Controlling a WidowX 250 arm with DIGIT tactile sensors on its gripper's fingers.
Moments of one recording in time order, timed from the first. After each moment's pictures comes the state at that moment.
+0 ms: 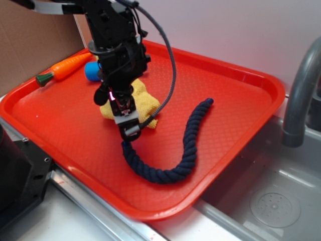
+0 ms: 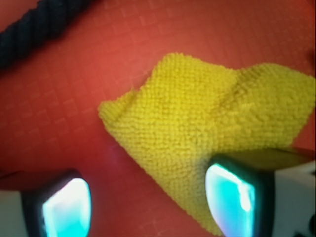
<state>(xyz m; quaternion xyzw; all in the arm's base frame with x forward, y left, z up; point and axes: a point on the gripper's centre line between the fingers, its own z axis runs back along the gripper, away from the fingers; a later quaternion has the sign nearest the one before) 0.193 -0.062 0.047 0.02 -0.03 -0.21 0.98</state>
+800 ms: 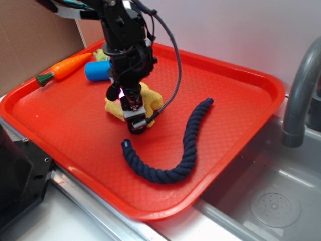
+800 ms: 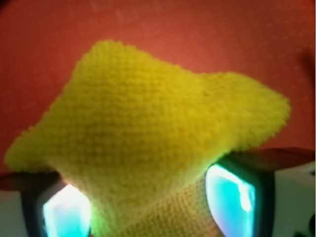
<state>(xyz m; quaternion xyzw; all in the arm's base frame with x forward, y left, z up) 0.223 -0.032 0.021 0.04 -0.01 -0.20 0.98</state>
